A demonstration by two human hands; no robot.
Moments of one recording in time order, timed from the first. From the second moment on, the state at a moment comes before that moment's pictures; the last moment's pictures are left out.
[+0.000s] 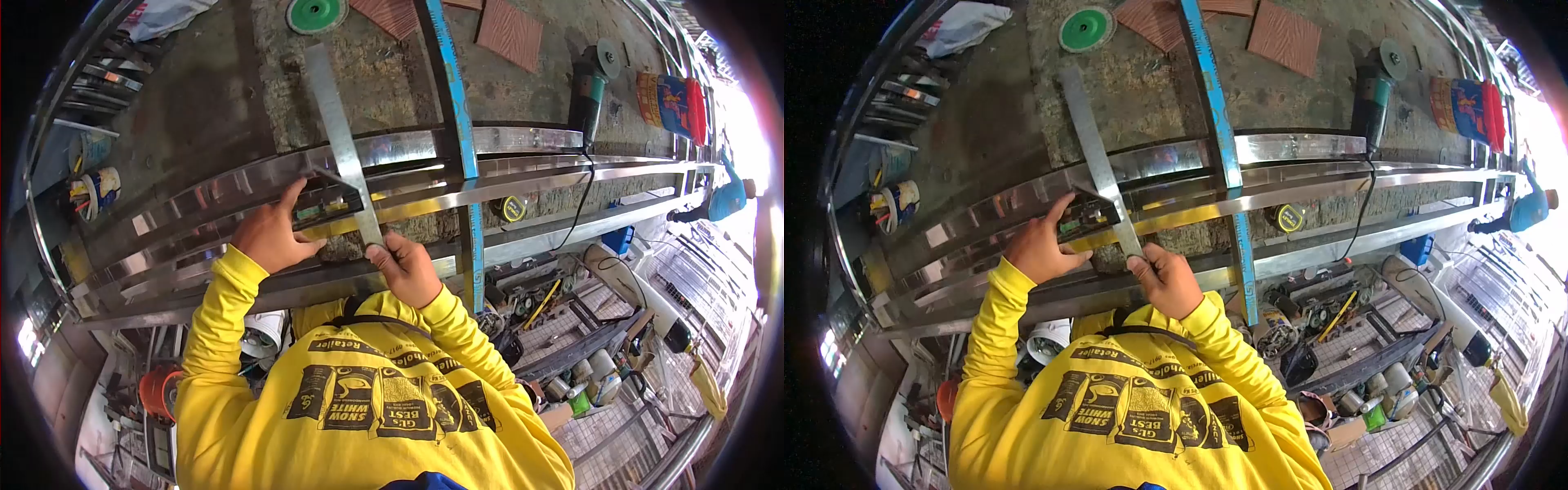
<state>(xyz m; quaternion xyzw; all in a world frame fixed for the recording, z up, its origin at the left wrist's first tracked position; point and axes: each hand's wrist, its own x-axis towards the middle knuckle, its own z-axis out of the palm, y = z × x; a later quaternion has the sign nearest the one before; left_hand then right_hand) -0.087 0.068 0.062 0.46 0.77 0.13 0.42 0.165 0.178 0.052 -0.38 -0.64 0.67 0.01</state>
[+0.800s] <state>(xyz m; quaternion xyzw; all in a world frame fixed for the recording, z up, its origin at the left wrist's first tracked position) -0.043 0.078 0.052 0.62 0.74 0.22 0.15 0.189 0.188 0.059 -0.46 -0.71 0.53 -0.05</state>
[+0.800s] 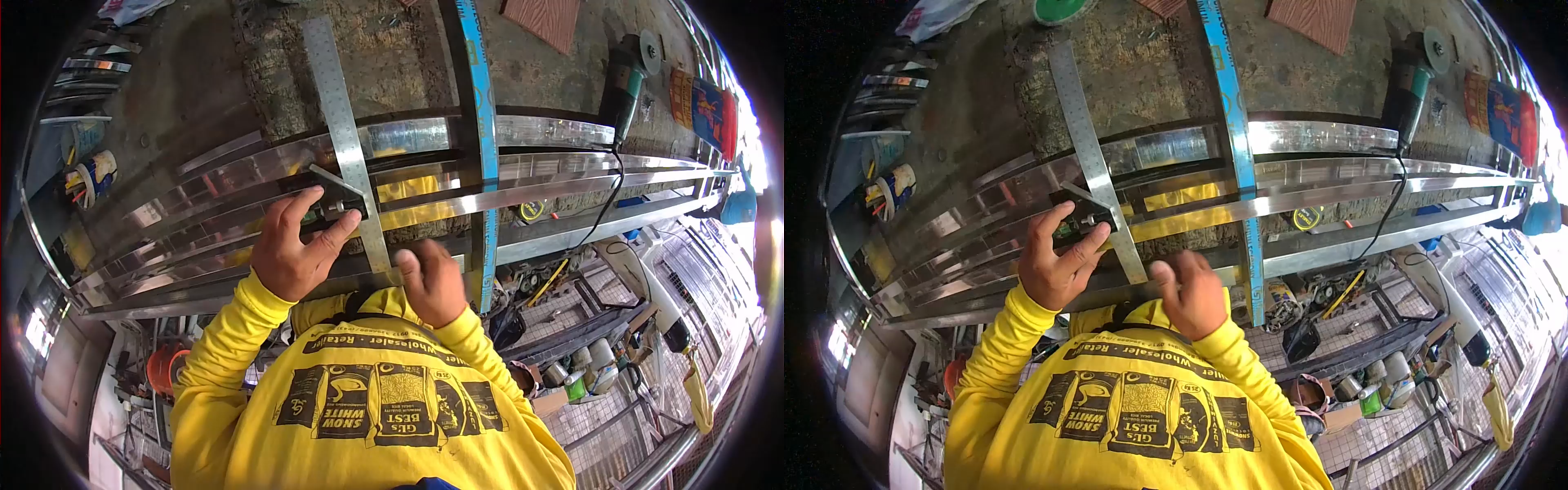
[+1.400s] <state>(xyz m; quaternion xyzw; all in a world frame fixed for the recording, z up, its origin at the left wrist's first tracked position) -0.039 0.078 0.050 0.63 0.74 0.21 0.11 0.203 0.206 0.089 -0.51 -0.72 0.43 0.20</state>
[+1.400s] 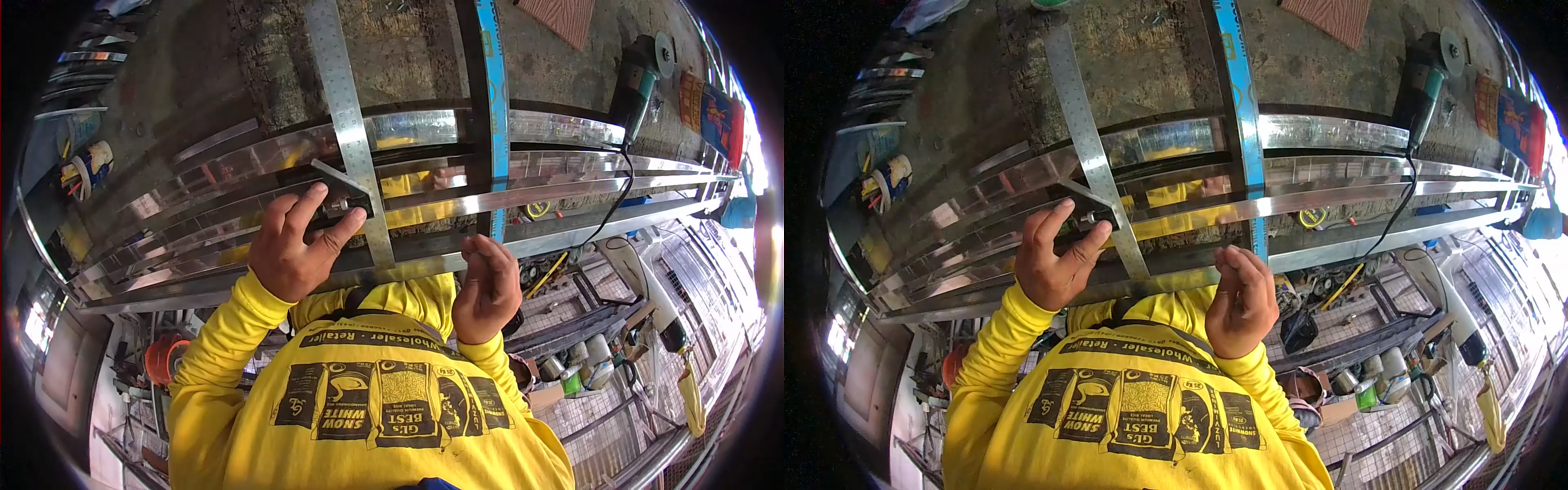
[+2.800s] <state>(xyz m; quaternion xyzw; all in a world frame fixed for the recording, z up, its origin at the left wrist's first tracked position) -0.041 0.076 0.048 0.64 0.73 0.20 0.12 0.139 0.190 0.077 -0.47 -0.71 0.50 0.17</state>
